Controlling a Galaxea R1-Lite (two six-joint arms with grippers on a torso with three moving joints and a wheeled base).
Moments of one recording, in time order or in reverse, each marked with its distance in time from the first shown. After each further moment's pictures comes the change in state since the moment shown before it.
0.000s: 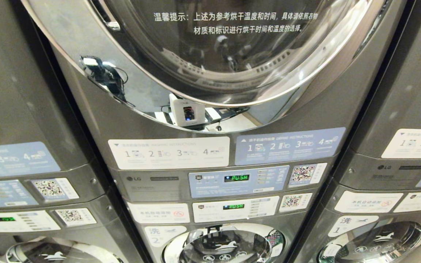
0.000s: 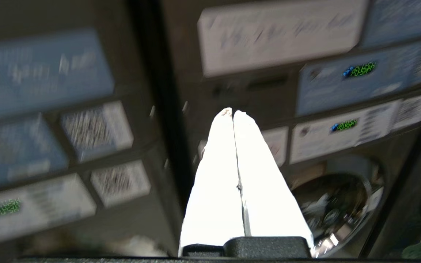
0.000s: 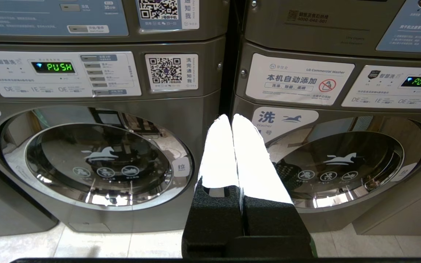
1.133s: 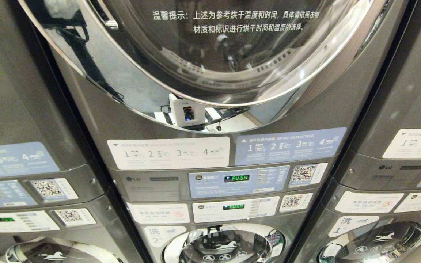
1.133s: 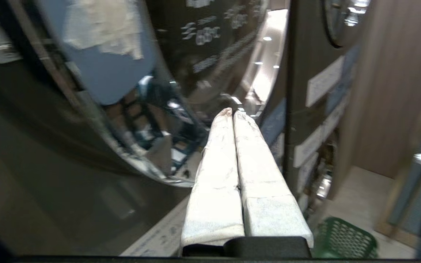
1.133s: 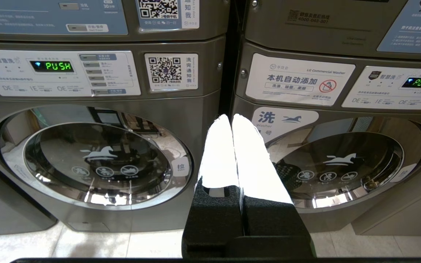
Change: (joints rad) left arm -0.256 1.011 -0.954 -0.069 -0.372 0.010; right arm 0.000 0.000 0.000 0.000 0.000 -0.005
